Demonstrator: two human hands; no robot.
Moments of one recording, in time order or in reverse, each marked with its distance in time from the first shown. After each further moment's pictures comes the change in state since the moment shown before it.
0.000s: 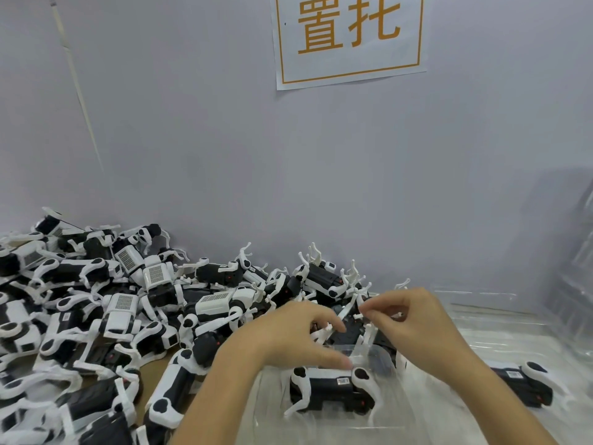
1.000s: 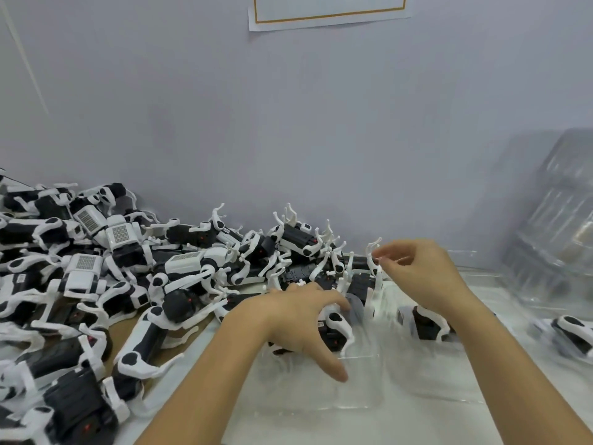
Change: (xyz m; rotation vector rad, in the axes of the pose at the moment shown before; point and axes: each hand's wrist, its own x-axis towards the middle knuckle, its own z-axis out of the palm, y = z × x) left_hand 0.010 0.022 0.041 0.202 -0.218 0.040; right_hand 0.002 0.022 -0.039 -0.132 0.074 0.216
